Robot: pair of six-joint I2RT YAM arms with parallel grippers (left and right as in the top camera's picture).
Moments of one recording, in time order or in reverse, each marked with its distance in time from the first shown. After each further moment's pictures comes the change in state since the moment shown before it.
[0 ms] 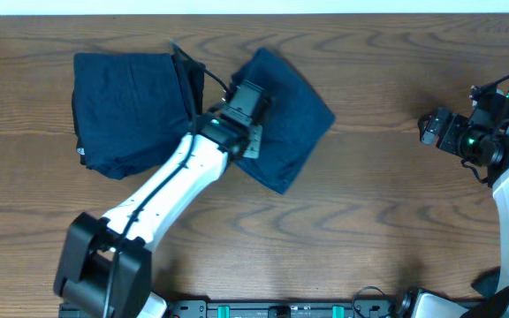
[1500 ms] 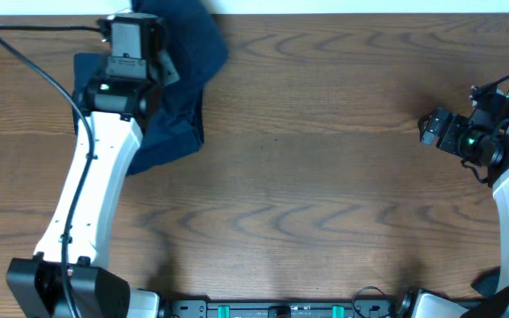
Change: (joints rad) left arm 0.418 -0.084 0.240 0.026 -0.029 -0.163; right arm 0.000 0.000 0.000 0.000 0.000 0.000
